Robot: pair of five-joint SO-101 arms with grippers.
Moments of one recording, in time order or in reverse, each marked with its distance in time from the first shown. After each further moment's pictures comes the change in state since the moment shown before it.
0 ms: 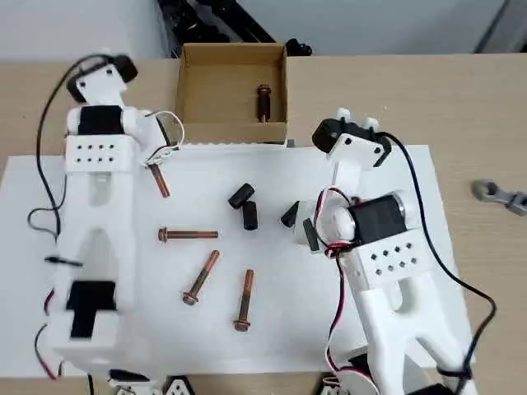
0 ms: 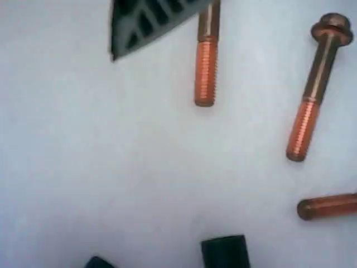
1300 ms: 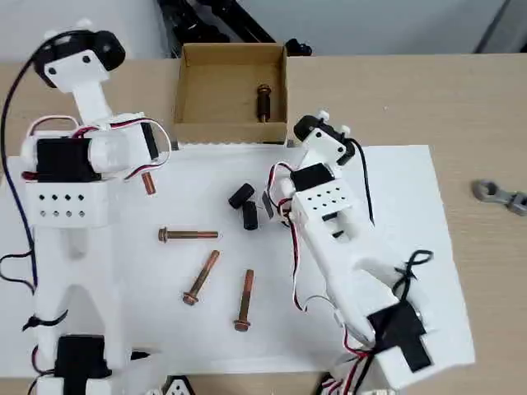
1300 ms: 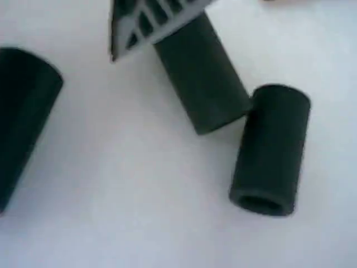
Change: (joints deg) left arm 0.5 -16.4 0.0 6.2 -5.9; right arm -3.6 30.5 0.1 -28.7 -19.7
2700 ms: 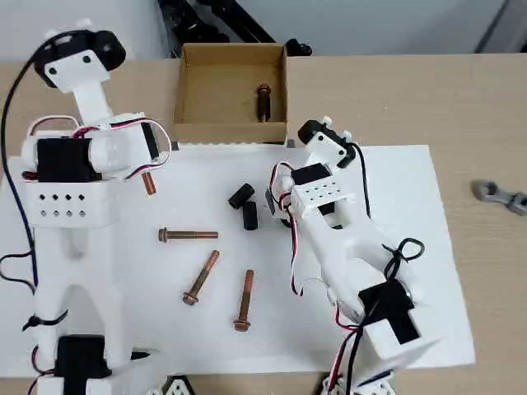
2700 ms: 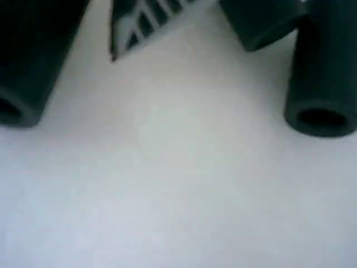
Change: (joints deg) left arm 0.0 0.0 0.0 0.0 0.0; right arm 2.6 8.9 -0.4 -6.1 0.0
